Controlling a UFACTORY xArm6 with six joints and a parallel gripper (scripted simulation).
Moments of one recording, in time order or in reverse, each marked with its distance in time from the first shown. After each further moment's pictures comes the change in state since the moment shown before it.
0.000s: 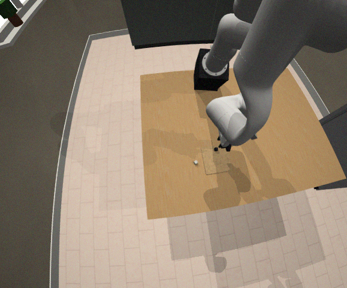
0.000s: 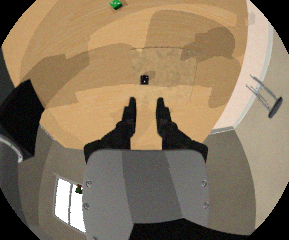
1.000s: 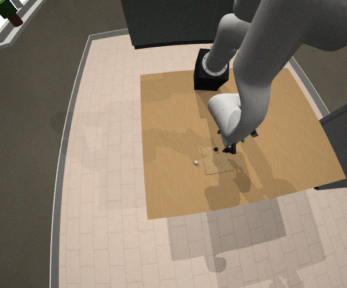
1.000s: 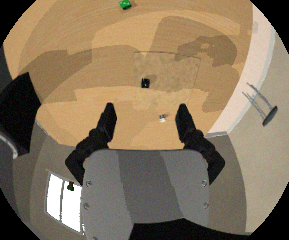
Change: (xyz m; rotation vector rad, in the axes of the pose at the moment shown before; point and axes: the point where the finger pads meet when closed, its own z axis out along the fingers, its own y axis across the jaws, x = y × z) arm 0.008 -0.002 0.002 0.006 -0.002 -0.084
